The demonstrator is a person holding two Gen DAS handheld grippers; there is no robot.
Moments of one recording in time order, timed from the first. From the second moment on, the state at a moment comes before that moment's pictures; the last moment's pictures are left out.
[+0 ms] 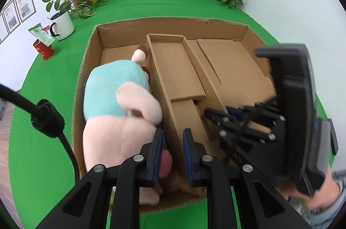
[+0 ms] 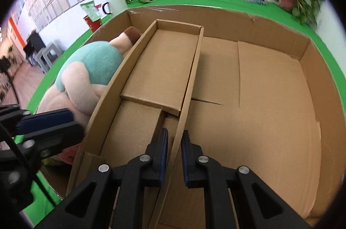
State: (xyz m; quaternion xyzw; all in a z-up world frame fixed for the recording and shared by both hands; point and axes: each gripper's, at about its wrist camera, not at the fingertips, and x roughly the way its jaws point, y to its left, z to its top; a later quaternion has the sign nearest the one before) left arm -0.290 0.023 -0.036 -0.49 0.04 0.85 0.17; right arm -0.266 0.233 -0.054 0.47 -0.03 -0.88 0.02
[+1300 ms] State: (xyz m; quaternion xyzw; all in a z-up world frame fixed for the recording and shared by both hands) left arm -0.203 -0.094 -0.040 -0.47 -0.09 0.87 0.08; right arm -0.096 0.262 -0.005 0.36 -0.06 -0.93 -0.06
